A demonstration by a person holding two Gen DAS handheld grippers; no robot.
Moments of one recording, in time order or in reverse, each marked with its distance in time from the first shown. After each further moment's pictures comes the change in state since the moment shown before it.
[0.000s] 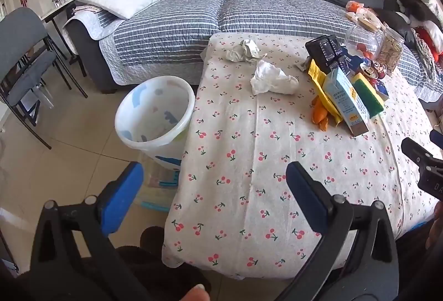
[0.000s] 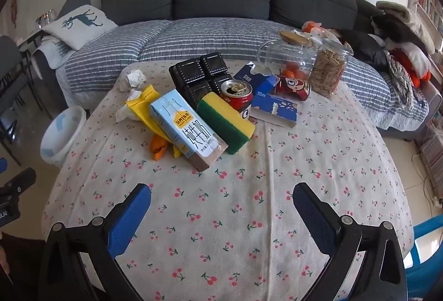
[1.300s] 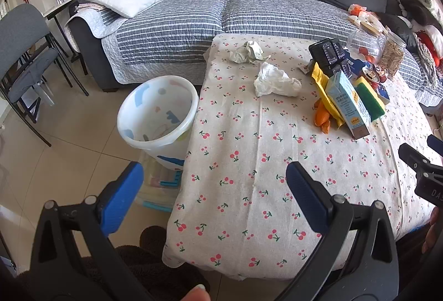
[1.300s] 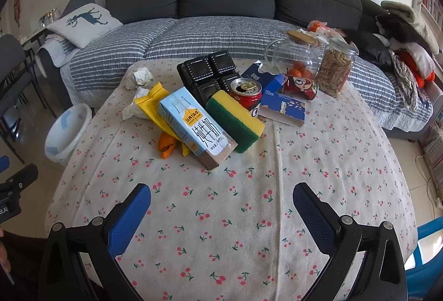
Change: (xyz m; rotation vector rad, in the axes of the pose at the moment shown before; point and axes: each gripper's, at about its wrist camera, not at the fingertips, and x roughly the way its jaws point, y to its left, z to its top) left arm 0.000 0.004 0.000 -0.011 -0.005 -0.001; right arm 0.001 0.006 -0.001 -0.008 -0.001 0.013
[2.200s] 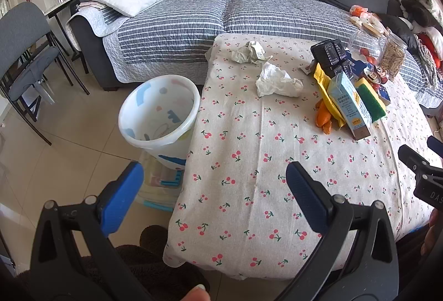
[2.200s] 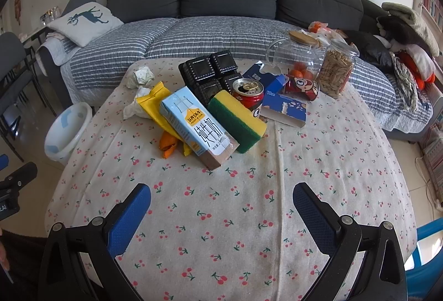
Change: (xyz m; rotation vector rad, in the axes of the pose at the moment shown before) left arm -0.001 0.004 -0.001 -0.007 0.004 0.000; right arm 0.000 0.002 0.000 -0.001 -0.005 -0.004
